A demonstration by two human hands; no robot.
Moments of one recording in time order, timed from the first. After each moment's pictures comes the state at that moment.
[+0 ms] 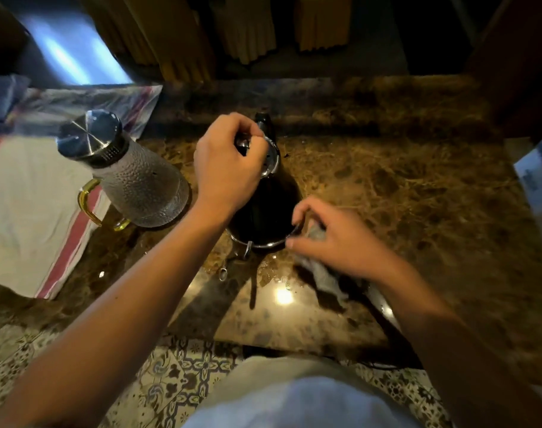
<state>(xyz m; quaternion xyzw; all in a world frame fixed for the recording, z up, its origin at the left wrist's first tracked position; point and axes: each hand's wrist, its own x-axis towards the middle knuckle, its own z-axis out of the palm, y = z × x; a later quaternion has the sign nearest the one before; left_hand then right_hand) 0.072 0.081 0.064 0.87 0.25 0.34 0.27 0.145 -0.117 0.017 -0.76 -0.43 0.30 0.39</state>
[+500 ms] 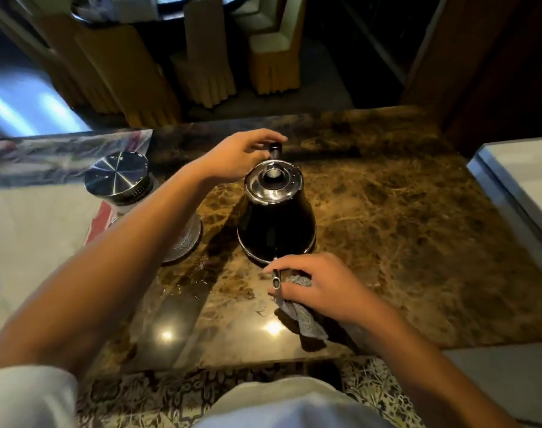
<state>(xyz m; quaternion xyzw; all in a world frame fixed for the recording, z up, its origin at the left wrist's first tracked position) 0.103 0.183 0.088 0.94 0.03 -0.02 0.34 0.053 -0.083 0.002 -0.79 -0.43 0.24 0.36</state>
